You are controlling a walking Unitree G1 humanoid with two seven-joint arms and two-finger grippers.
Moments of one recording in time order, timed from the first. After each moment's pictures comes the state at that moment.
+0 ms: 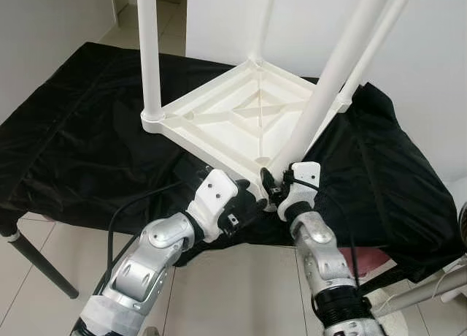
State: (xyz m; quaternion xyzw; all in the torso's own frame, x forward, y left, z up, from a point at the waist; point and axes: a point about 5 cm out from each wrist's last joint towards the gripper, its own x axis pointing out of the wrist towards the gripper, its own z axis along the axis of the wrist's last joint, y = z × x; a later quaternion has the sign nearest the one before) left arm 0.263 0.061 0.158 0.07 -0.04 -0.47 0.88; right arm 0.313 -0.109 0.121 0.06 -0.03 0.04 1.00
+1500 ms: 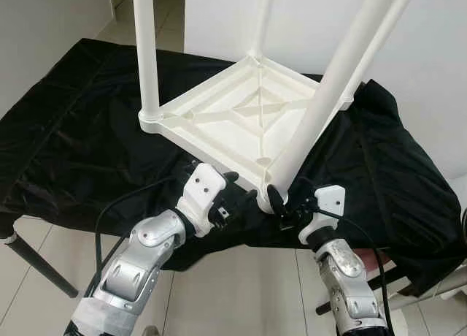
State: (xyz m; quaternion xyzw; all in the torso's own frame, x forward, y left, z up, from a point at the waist) left arm 0.264 0.072 0.163 0.06 -0.06 -0.45 0.89; right arm 0.270 -0.142 0.115 0.02 -0.08 0.15 0.98
